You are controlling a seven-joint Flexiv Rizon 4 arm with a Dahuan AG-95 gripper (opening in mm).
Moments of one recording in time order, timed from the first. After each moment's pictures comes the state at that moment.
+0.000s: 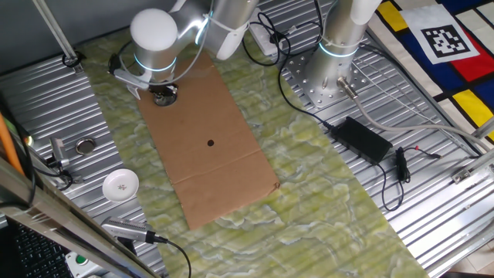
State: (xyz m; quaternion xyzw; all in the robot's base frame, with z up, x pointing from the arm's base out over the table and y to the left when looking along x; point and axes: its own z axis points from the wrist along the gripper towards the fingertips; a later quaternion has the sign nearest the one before) arm 0.558 -0.179 0.016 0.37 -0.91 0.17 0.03
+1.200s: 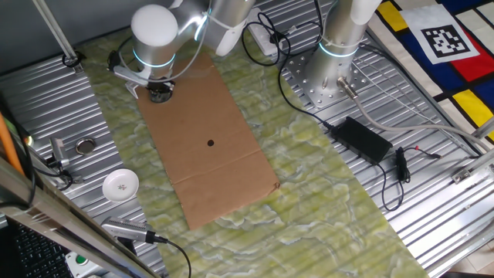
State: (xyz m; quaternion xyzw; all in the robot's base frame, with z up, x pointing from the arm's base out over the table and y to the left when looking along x) arm 0.562 -0.188 0.022 0.38 -0.91 0.17 0.03
